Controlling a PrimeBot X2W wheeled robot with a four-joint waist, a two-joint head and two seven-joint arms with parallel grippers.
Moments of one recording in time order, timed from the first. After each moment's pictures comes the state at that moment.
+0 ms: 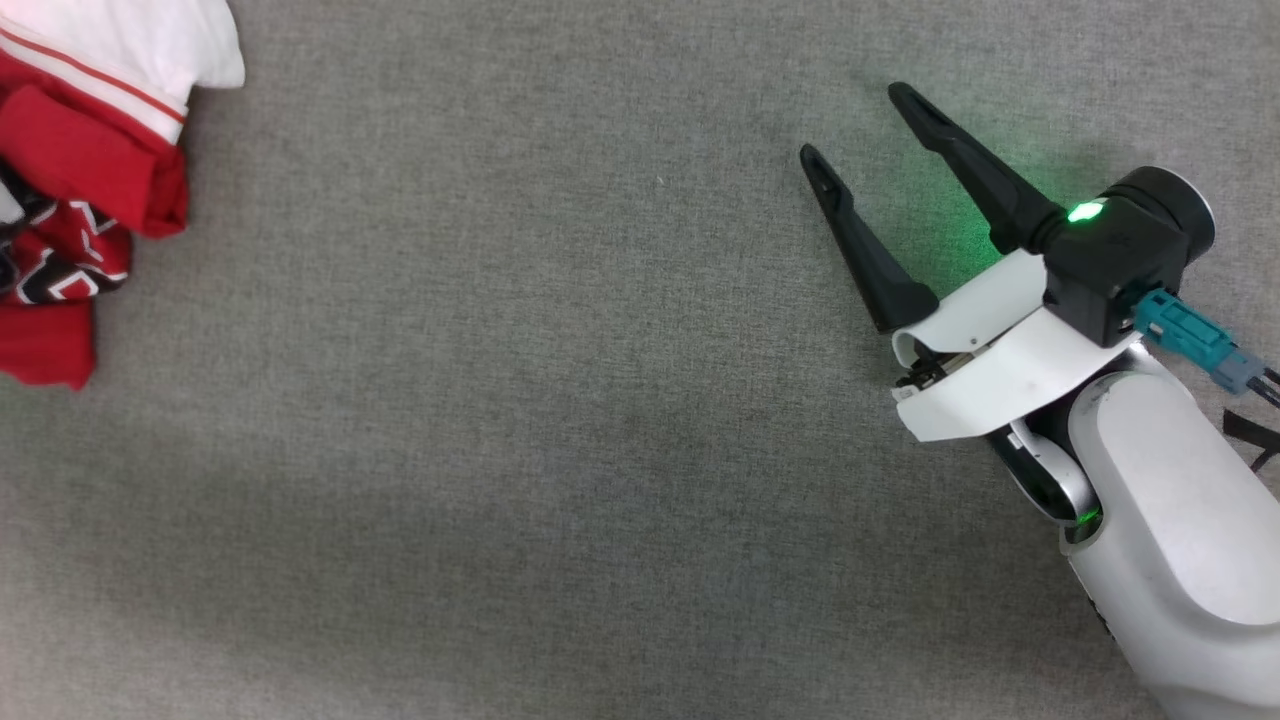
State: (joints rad) left arm -1.16 0.70 -0.52 0.96 -1.19 -0.13 0.55; right arm -0.71 -0.28 0.49 0.14 0.34 0.13 -0.16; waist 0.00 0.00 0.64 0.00
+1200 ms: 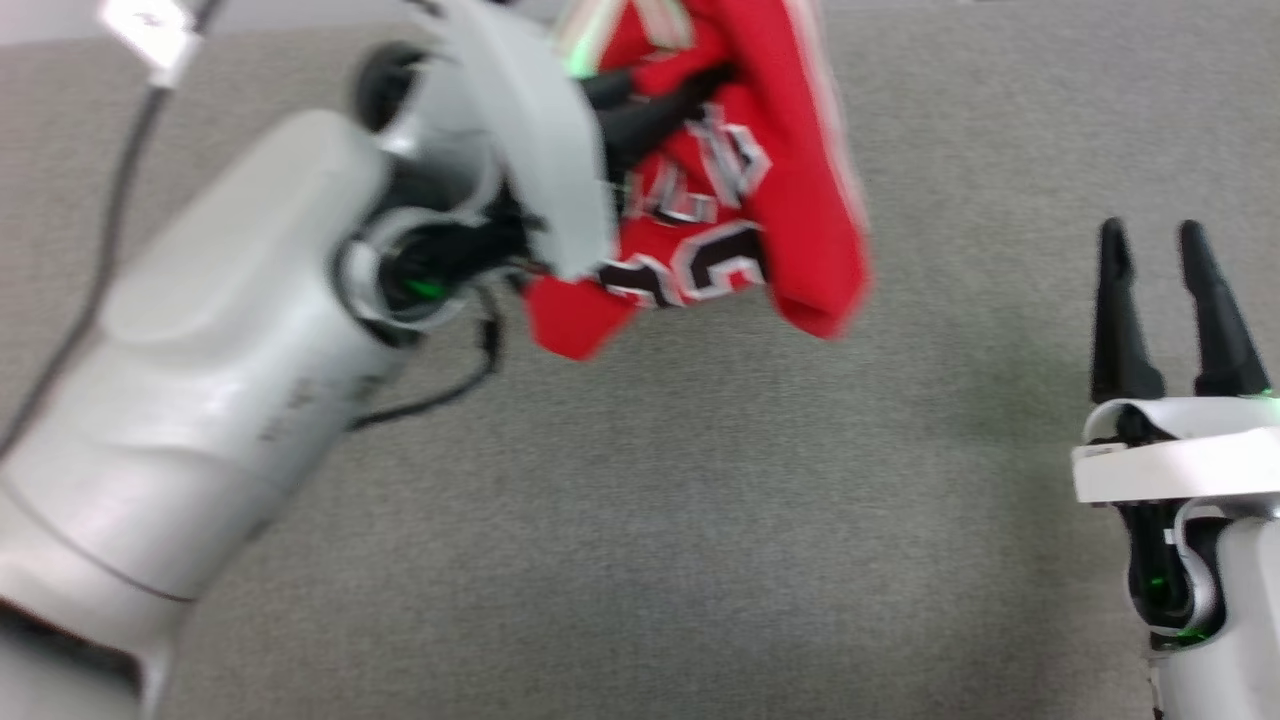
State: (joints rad) left arm -1.24 0.46 -0.92 0.32 -1.30 -0.13 0.34; right arm -0.38 -0.14 0.01 0.14 0.42 0.13 -0.26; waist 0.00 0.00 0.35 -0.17
